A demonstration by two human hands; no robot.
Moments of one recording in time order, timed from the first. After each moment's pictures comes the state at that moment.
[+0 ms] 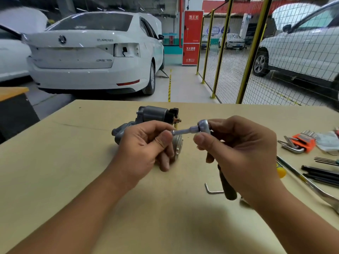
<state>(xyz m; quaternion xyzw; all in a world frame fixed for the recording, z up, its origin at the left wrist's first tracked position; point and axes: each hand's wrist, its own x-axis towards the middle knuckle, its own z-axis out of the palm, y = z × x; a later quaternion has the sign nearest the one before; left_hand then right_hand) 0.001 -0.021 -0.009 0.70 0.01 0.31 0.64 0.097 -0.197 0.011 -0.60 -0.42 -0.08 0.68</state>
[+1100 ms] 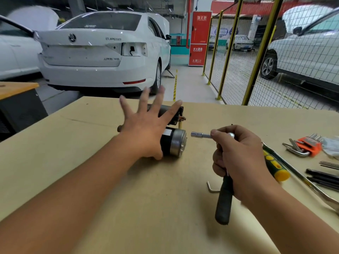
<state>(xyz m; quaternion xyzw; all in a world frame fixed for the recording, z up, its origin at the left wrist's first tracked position) 0.043 0.025 0.012 0.96 0.20 0.14 -0.13 0.112 -0.185 -0.001 -0.60 -0.17 0.16 0.77</state>
